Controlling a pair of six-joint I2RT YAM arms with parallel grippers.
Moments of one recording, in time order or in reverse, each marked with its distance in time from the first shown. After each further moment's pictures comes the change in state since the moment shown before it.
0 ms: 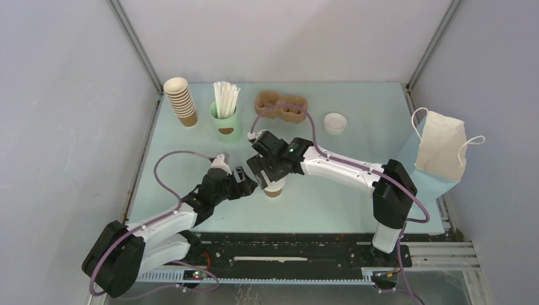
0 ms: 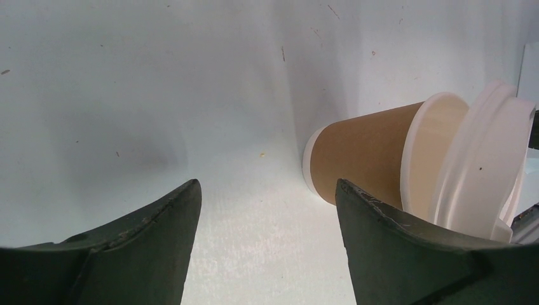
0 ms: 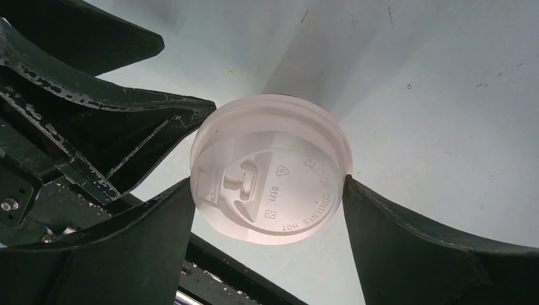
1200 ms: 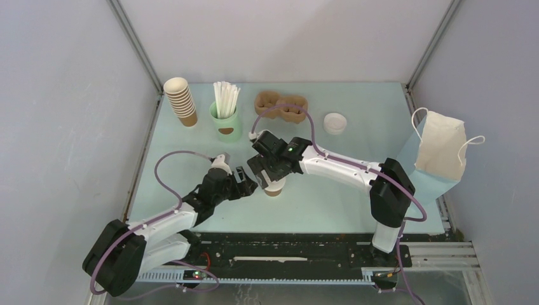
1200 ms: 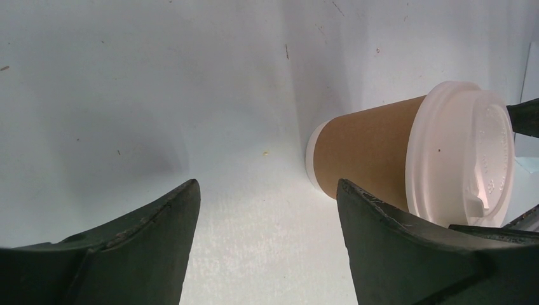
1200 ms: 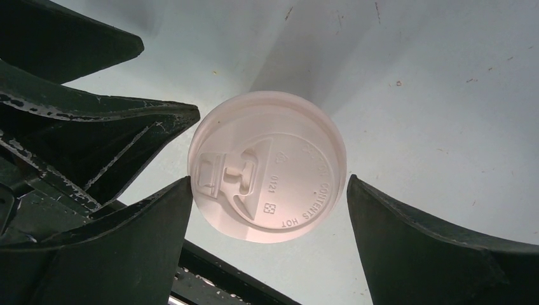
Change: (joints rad) left arm 0.000 0.012 0.000 0.002 0.001 0.000; right arm -0.011 0.018 0.000 -0.008 0.021 0.000
